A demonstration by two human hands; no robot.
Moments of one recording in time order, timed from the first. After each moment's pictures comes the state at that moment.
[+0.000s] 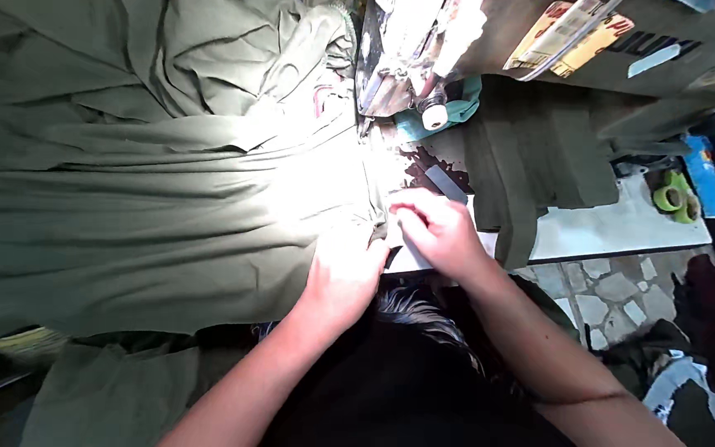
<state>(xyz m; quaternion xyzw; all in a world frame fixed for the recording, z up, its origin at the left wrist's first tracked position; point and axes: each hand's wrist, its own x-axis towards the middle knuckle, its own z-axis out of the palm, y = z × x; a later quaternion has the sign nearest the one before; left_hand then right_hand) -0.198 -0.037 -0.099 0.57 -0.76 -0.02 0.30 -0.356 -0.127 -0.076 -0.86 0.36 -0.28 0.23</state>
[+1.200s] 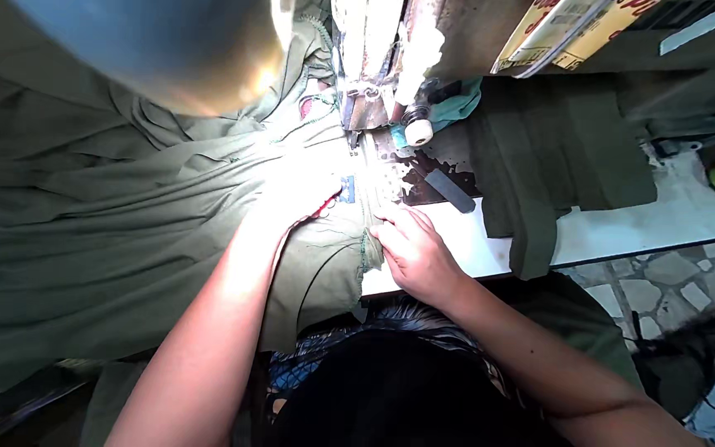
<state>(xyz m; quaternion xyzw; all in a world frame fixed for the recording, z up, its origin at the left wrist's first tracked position) -0.131 -0.156 -0.050 0.72 -0.52 -0.43 0.17 -0.341 -0.120 -0.111 -0.90 0.31 -0.30 0.11</state>
